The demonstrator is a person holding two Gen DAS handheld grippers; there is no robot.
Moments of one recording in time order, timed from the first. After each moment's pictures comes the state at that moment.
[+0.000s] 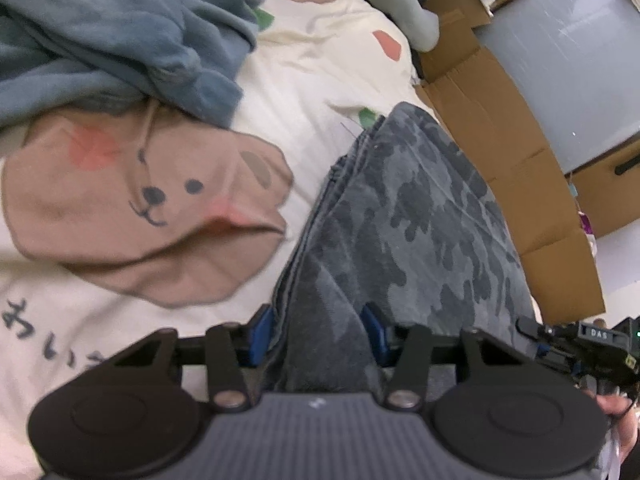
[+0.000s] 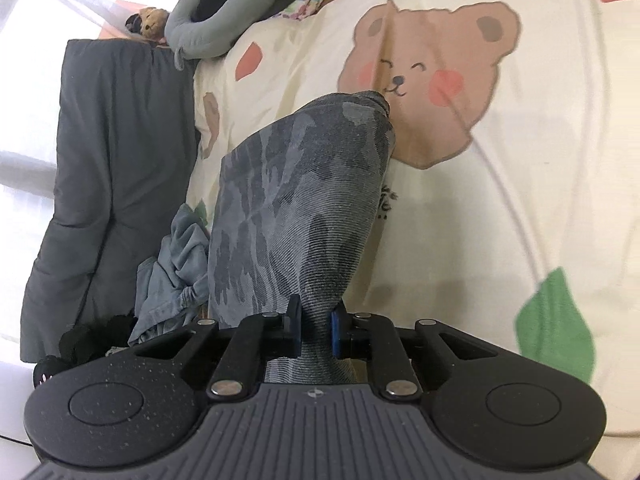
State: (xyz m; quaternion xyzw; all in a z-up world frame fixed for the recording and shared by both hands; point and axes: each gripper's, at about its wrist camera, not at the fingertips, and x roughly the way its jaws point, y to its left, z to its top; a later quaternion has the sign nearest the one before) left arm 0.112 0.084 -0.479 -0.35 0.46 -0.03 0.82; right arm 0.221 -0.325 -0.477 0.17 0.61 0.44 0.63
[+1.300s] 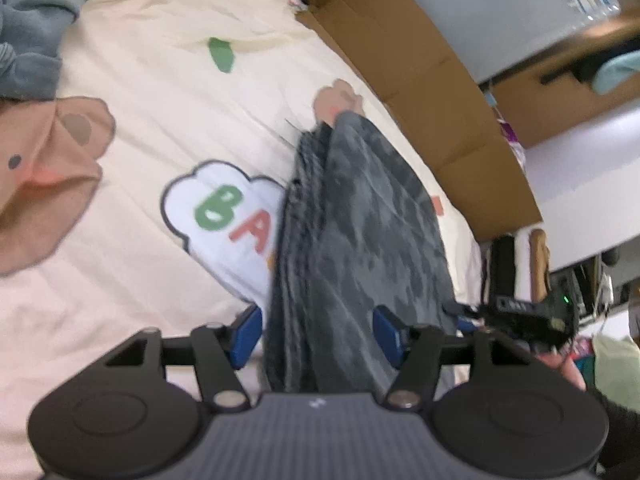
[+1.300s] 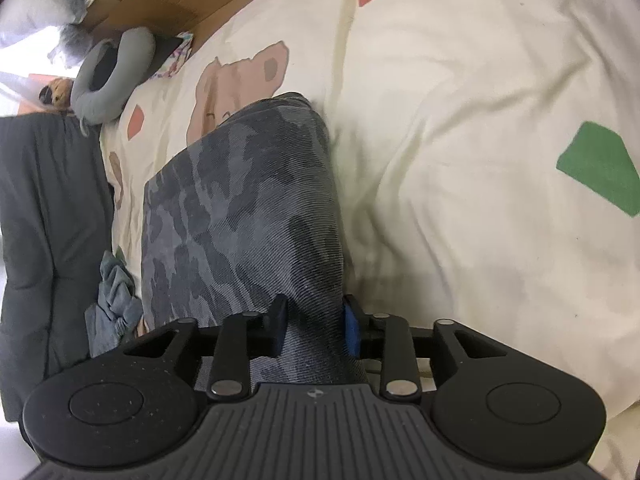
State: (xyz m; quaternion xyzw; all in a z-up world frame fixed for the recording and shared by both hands) left arm 0.140 0.014 -0.457 -0.32 0.49 -0.16 0.79; right arm 0.250 -0.454 -0.500 0.19 0.64 0.32 0.67
